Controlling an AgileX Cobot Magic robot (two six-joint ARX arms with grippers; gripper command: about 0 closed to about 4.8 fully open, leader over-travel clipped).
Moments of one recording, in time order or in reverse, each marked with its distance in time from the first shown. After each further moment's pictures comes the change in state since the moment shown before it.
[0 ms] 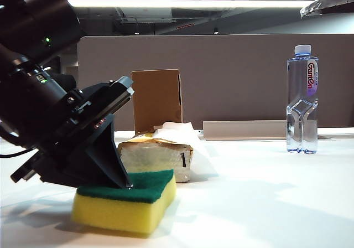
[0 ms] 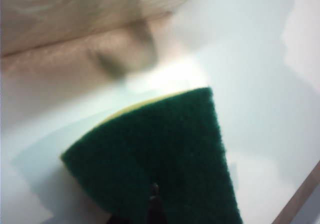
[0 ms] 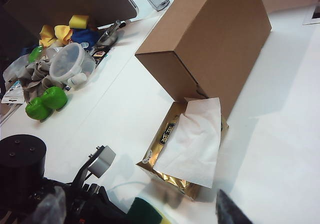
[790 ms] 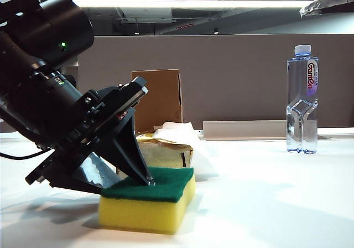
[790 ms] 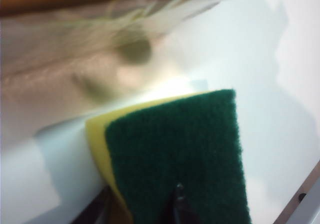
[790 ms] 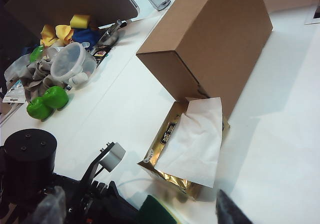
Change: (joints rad) left arm 0.000 0.067 0.051 0.011 0.026 -0.048; right arm 0.000 0.000 0.000 0.000 -0.004 0.000
